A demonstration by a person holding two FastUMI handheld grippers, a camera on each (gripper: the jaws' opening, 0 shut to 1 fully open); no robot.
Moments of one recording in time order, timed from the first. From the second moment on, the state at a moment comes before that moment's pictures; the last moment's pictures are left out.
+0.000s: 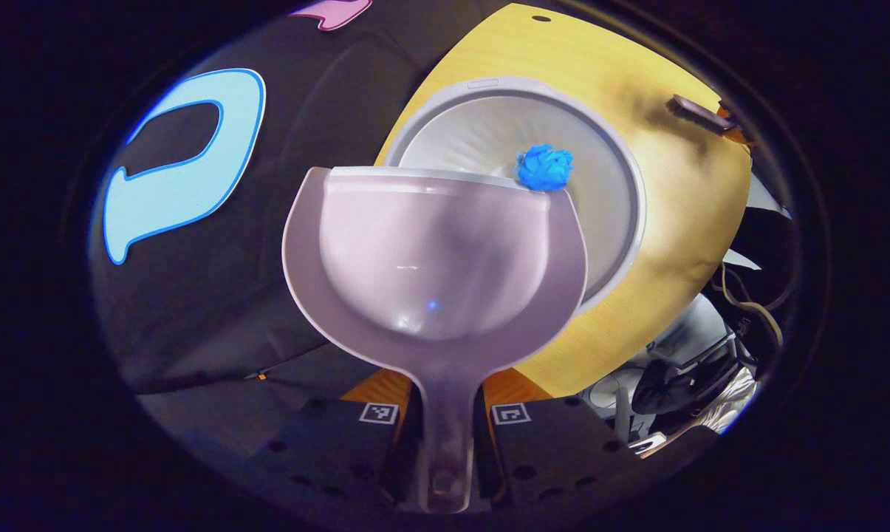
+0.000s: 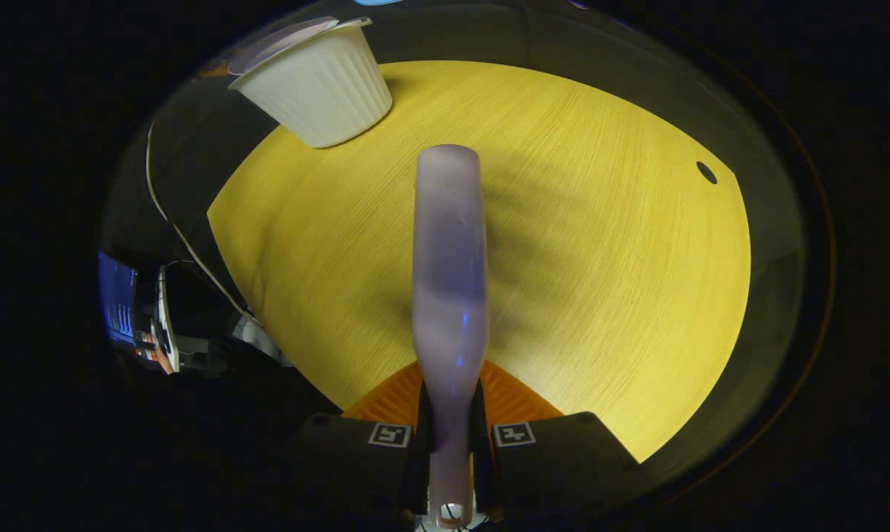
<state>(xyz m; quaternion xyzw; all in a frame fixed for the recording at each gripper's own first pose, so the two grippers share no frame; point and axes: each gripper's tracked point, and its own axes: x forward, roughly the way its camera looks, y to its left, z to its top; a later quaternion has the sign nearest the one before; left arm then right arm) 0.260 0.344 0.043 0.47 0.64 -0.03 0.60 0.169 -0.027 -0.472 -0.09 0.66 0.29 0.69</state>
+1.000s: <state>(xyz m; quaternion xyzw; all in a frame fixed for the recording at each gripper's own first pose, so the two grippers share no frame) 0.165 0.055 0.024 0.15 0.41 -0.17 0.88 0.193 -0.084 -0.437 0.00 0.67 0.18 0.72</state>
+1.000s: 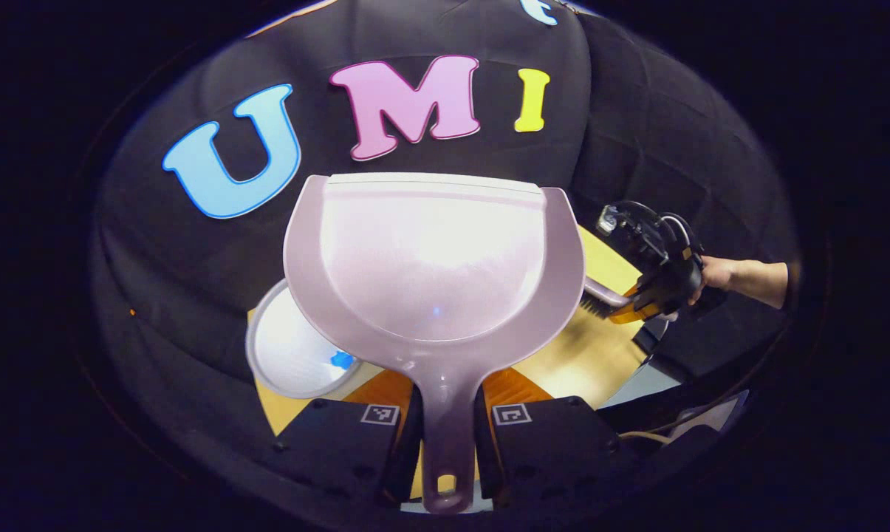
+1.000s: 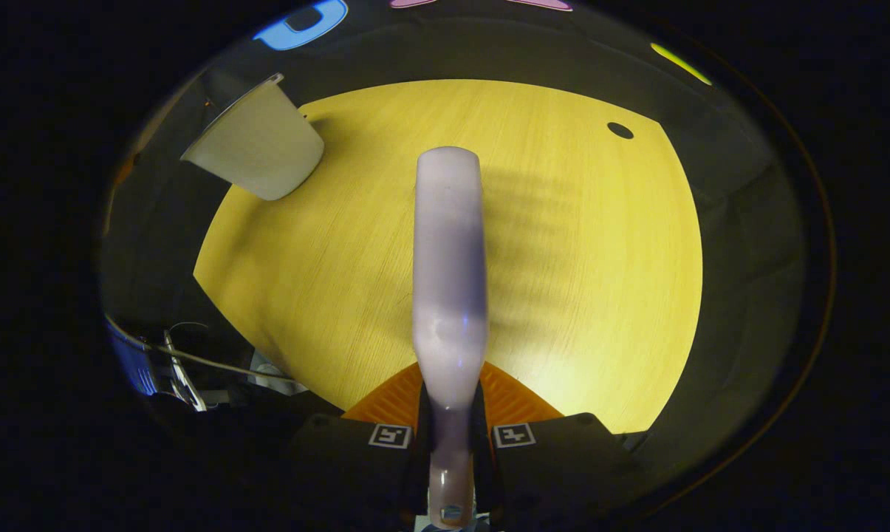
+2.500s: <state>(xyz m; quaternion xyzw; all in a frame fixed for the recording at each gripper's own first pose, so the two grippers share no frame) 0.199 -0.004 -0.268 -0.03 0.63 -0.02 0.77 0.182 -0.044 -0.478 0.01 0.74 0.05 0.67</state>
